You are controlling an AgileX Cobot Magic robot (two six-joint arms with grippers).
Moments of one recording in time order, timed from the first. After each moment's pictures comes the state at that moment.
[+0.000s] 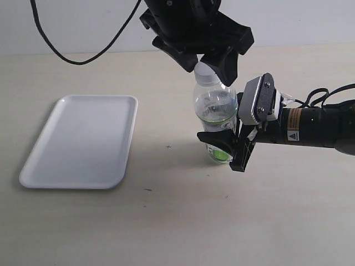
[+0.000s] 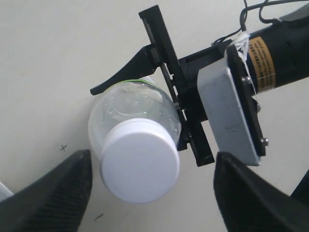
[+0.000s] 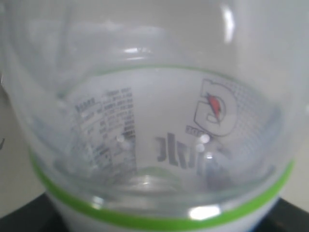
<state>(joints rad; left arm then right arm) -0.78 1.97 -1.93 -0.25 1.22 0.09 0.02 2.01 -0.70 -1.10 -1.01 0.12</state>
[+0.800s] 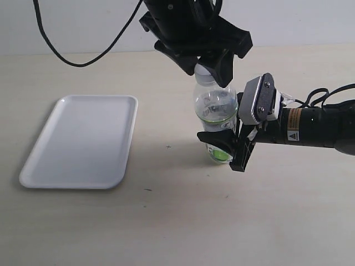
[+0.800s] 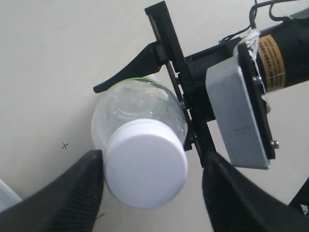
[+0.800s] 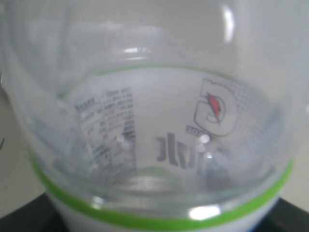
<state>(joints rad) -0.78 1.98 -1.93 -0.24 1.22 0.08 0.02 2.01 -0.70 -1.10 -1.01 0.13</state>
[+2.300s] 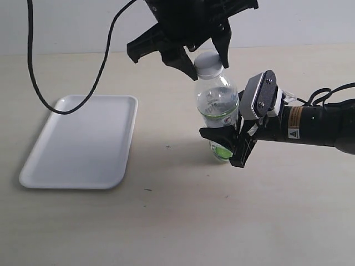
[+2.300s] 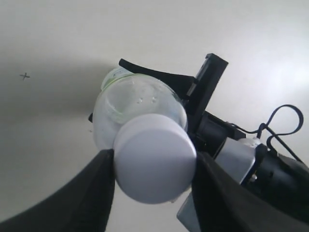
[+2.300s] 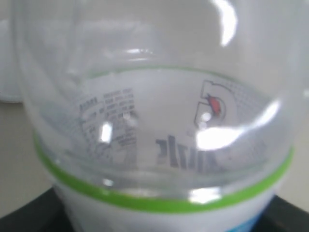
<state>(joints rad) -0.77 1.99 -1.93 -0.22 1.17 -0.78 0.02 2.00 -0.70 -1.07 -0.99 0.15</state>
